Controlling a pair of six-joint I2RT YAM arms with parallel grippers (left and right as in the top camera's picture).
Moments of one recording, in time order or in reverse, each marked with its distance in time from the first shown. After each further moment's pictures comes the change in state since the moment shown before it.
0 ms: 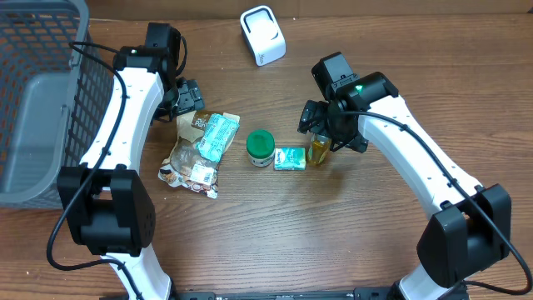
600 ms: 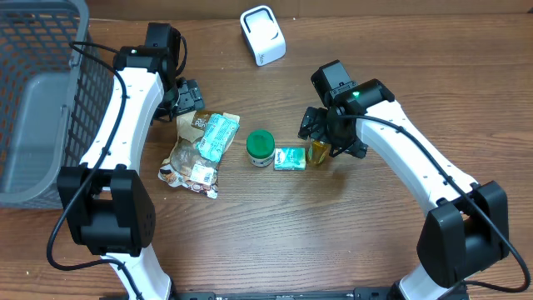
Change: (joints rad) left arm 0.000 0.000 0.000 0.000 0.000 0.000; right arm 0.000 0.000 -0.070 0.043 0.000 0.006
